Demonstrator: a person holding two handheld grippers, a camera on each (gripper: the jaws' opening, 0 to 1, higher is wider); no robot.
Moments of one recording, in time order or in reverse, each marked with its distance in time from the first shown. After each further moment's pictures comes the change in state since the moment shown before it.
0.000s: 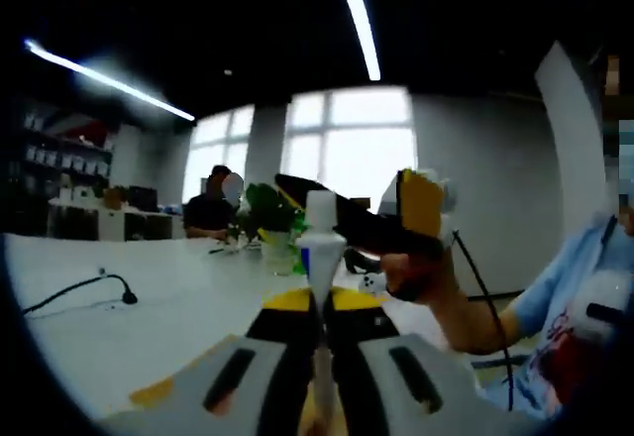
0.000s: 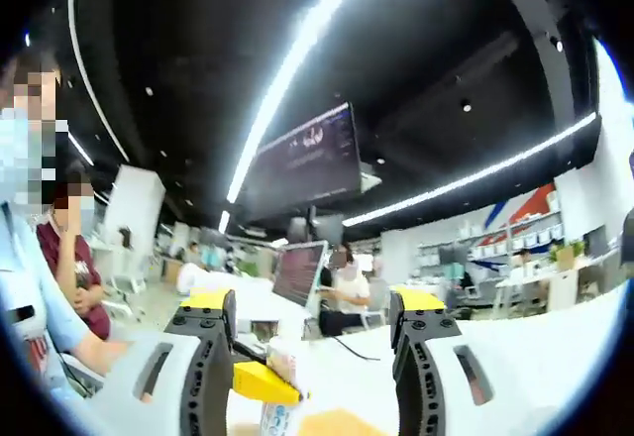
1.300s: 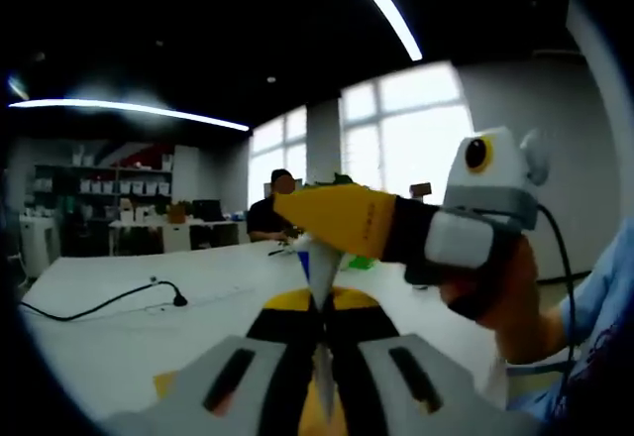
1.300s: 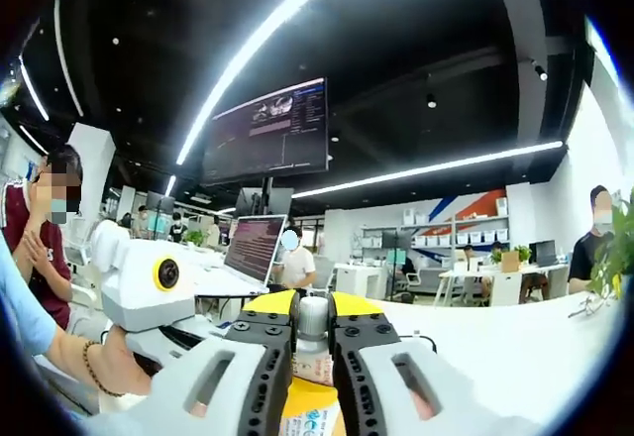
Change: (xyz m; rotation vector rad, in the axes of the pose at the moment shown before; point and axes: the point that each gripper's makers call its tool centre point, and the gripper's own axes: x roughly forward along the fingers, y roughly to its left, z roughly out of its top) left arm 0.006 -0.025 0.002 0.131 0.036 0.230; right arm -0.003 0.012 0.002 -0.053 0.057 -0.205
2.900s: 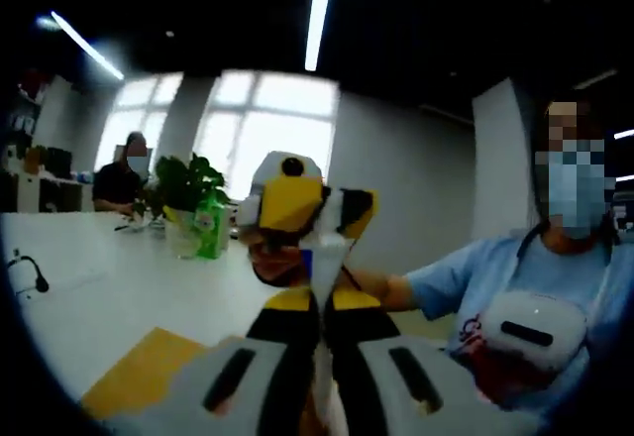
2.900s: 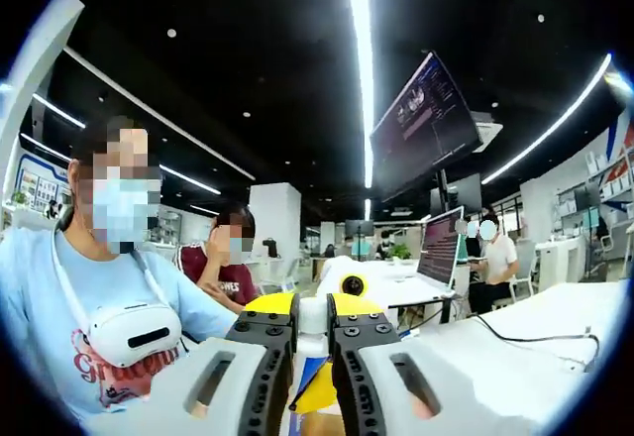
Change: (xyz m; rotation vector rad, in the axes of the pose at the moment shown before) left arm -0.019 -0.037 -0.001 -0.226 0.032 -0.777; right arm -0.025 0.038 0.011 0.349 -0.096 0.968
